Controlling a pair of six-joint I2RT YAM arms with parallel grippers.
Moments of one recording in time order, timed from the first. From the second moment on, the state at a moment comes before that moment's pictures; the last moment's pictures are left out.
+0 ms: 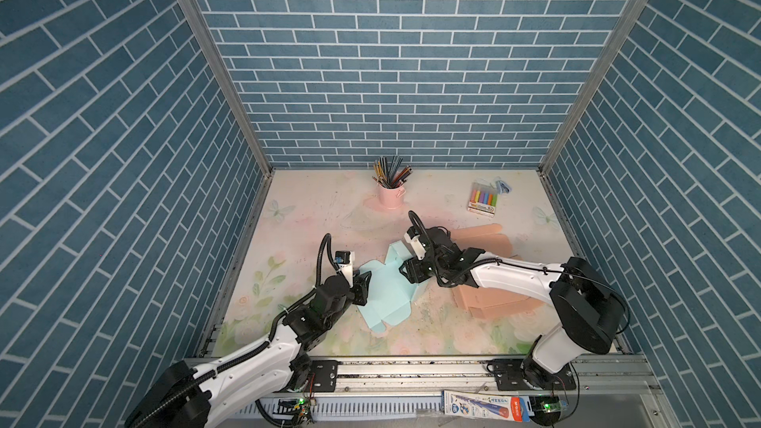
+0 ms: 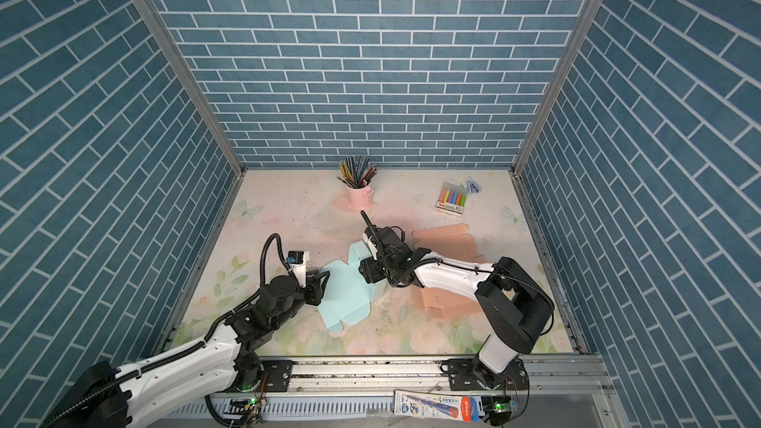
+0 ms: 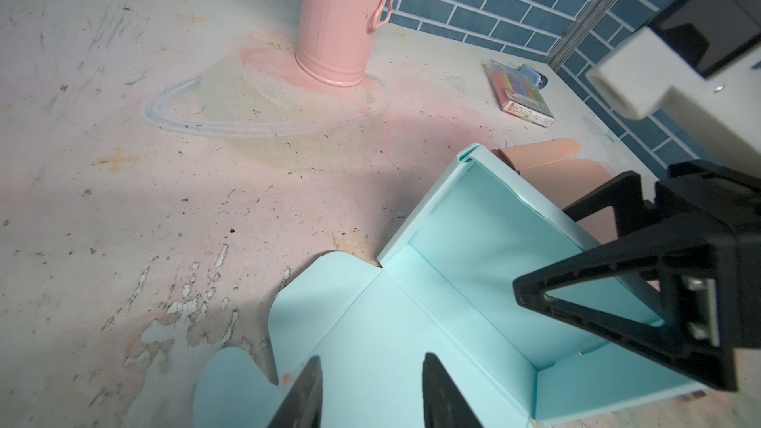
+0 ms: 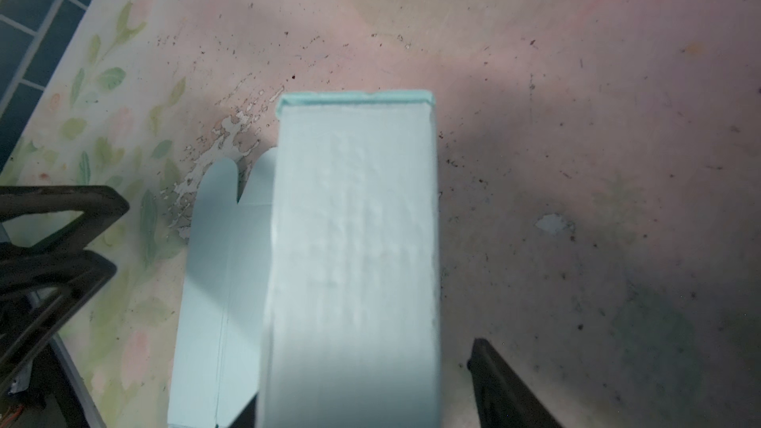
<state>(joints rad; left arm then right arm) -0.75 0.81 0.19 0.16 -0.21 -0.51 0.88 1.60 0.90 -0.14 -0.14 0.38</state>
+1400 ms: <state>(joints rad) -0.60 0.86 0.16 0.13 0.09 -0.77 0.73 1.54 0.71 0.12 -0.34 0.48</state>
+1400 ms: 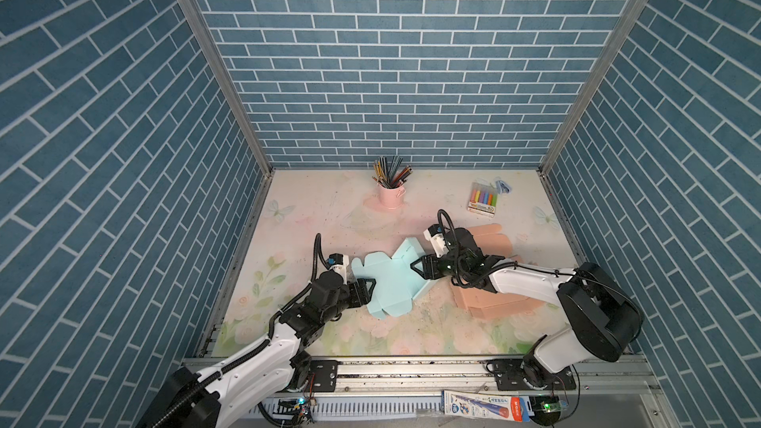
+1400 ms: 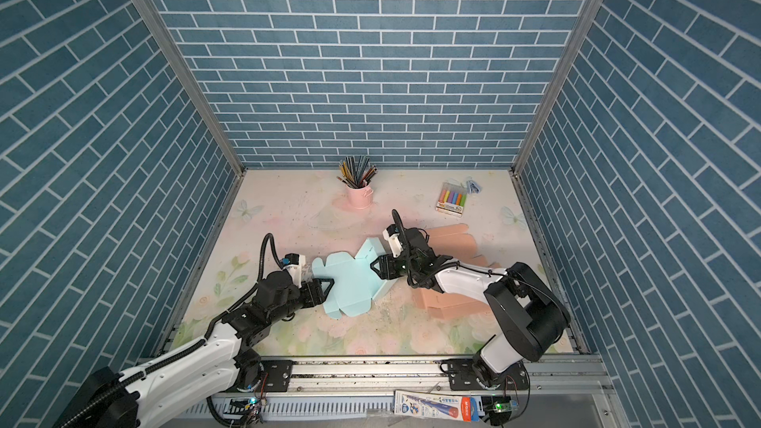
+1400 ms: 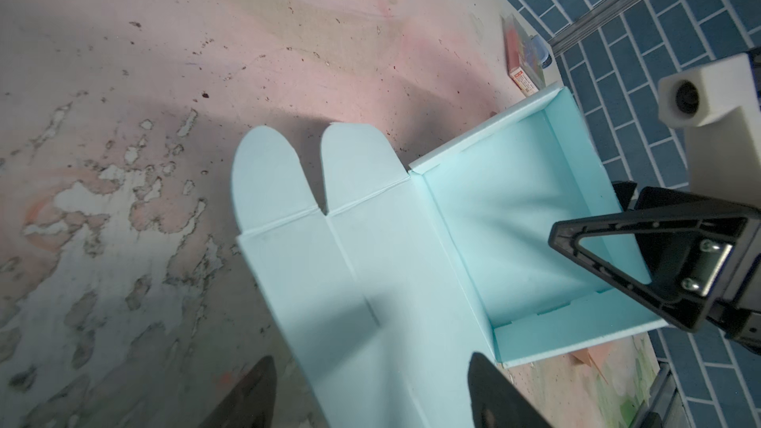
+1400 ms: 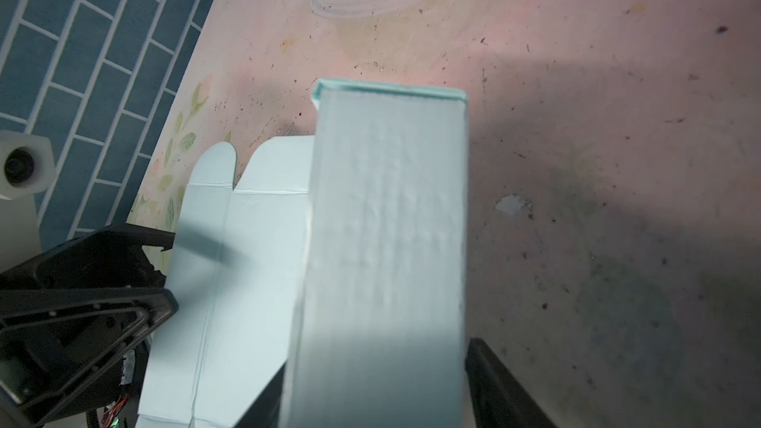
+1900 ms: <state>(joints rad) -0.60 0.86 0.08 0.31 0.08 -0.92 0.73 1.54 0.71 0.12 -0.35 0.48</state>
